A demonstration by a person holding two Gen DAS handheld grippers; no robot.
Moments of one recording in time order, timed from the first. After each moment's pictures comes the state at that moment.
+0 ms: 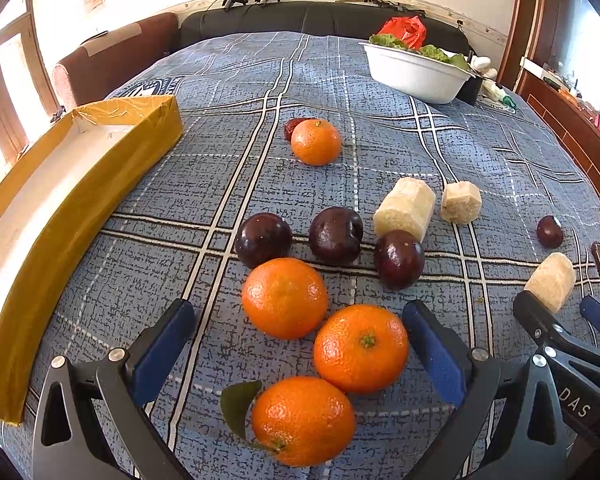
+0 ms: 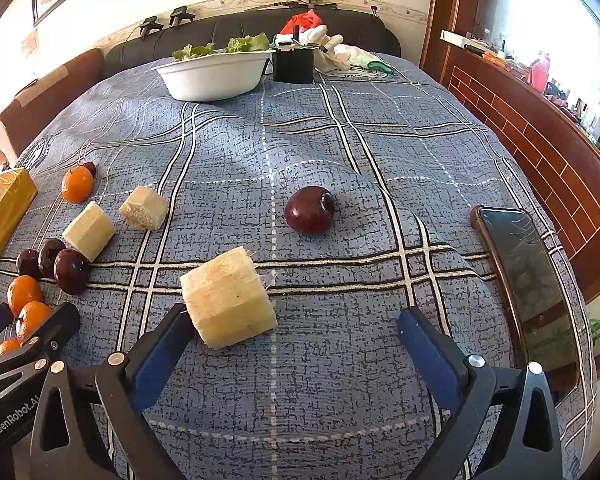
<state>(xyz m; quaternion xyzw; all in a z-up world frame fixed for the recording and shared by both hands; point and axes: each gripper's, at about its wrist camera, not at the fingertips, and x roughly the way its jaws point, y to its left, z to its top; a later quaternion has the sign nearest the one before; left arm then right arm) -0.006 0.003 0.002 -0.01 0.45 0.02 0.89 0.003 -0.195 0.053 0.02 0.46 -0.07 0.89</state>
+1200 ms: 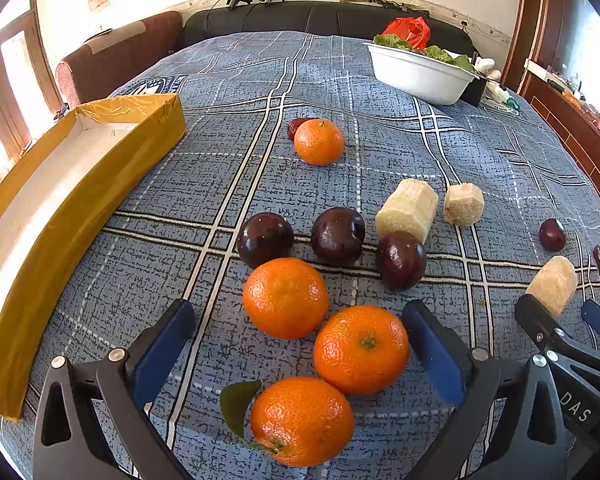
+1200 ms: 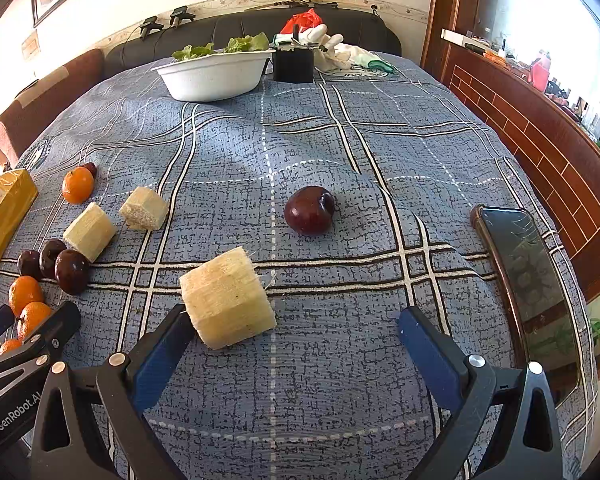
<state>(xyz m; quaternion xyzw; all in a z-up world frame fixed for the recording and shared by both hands) -0.005 0.004 0.002 -0.01 0.45 0.03 0.89 0.003 -0.195 0.053 0.02 0.46 -0.07 0.89</state>
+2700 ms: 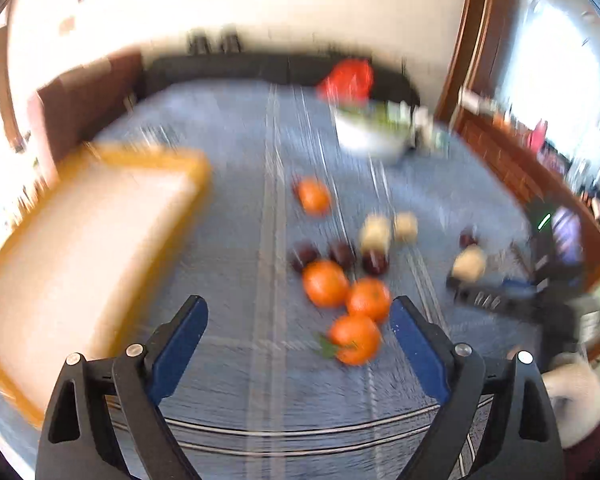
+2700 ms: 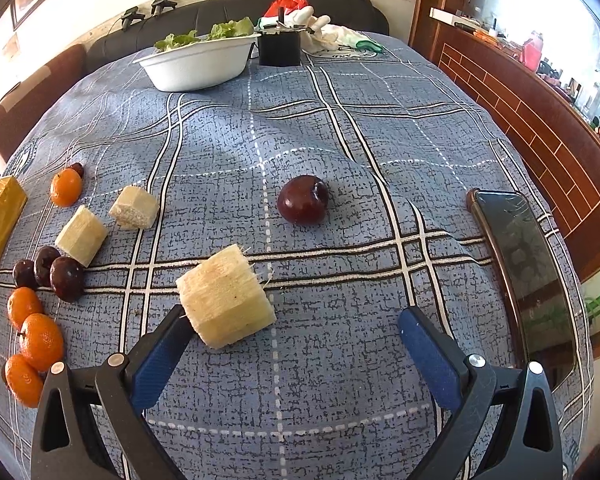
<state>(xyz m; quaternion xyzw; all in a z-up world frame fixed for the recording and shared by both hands) -0.088 0.084 0.089 -0.02 0.35 -0.08 0.93 0.013 -0.196 0.055 0.04 0.49 -0.09 0.86</state>
